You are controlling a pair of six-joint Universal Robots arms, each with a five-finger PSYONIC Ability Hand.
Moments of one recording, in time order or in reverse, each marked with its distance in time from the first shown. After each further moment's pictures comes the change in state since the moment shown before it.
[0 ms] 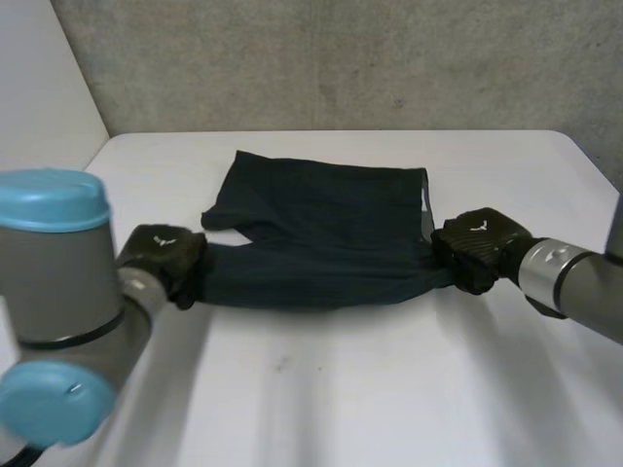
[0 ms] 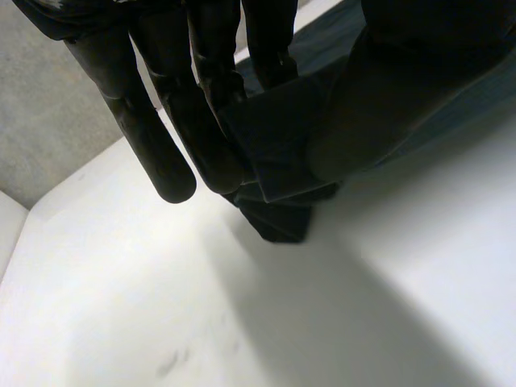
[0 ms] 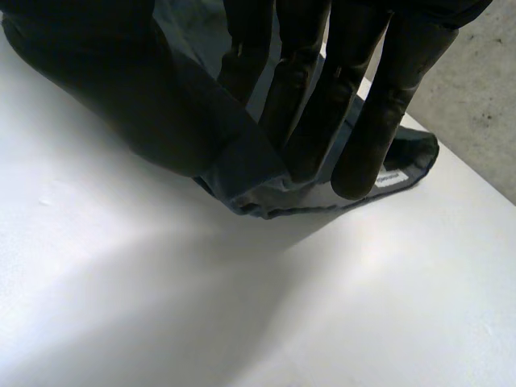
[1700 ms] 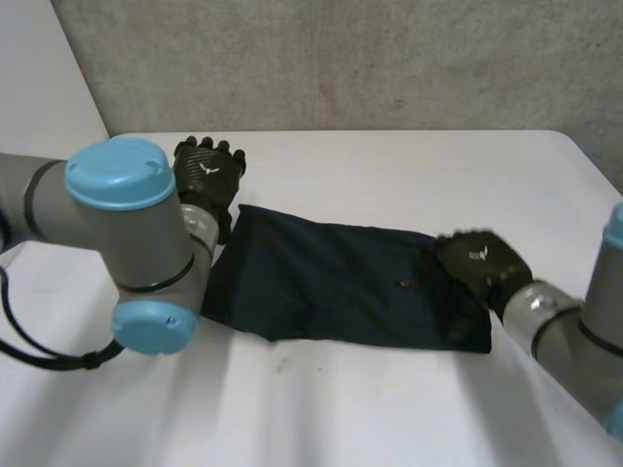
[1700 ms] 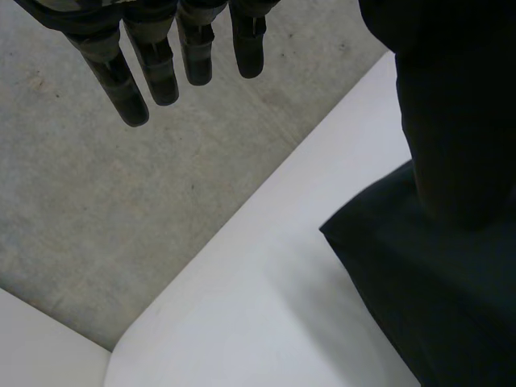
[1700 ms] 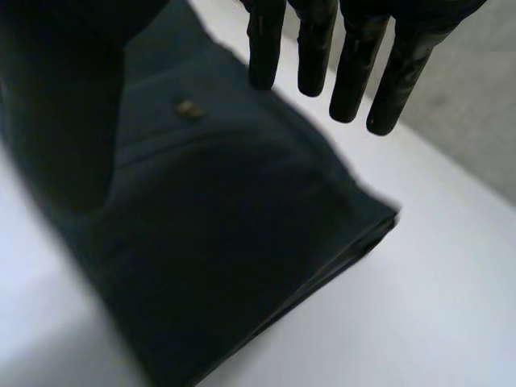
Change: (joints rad) left arm -0.063 -0.256 0.324 0.262 -0.036 0.205; right arm 0.104 -0.137 0.303 -0.269 0.210 0.168; left_hand -0.883 -0.989 -0.977 -0.996 -0.936; right_hand -0.678 -0.851 -0.866 -0.875 -0.833
